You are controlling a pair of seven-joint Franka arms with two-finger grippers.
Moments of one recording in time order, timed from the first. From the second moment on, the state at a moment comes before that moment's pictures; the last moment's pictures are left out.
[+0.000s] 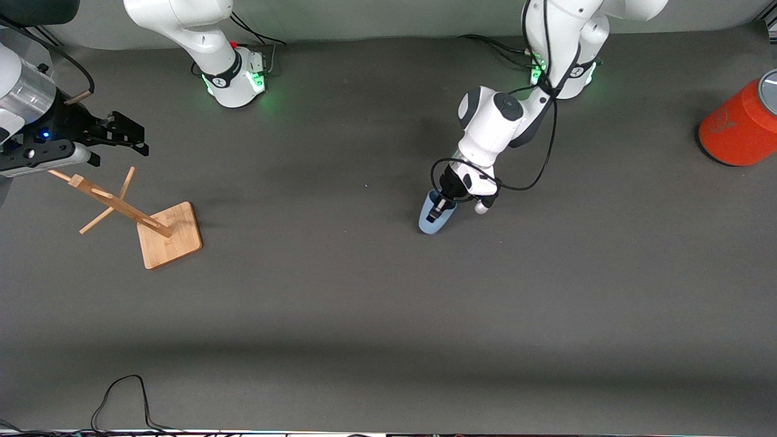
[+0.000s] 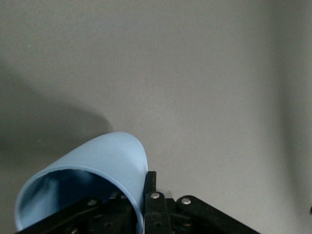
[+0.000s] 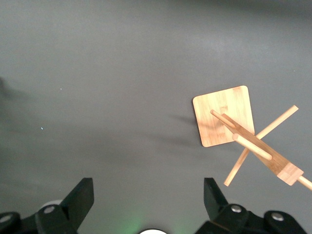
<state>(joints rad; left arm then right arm) -0.49 0.36 -0.30 -2.26 -0.62 3.12 -1.15 0.12 -0.16 -0.06 -1.80 0.03 1.60 -0.10</state>
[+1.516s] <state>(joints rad) -0.55 0.64 -0.25 -1.66 0.10 2.33 -1.73 0.12 -0.13 -0.07 -1.81 0.03 1.60 -0.10</state>
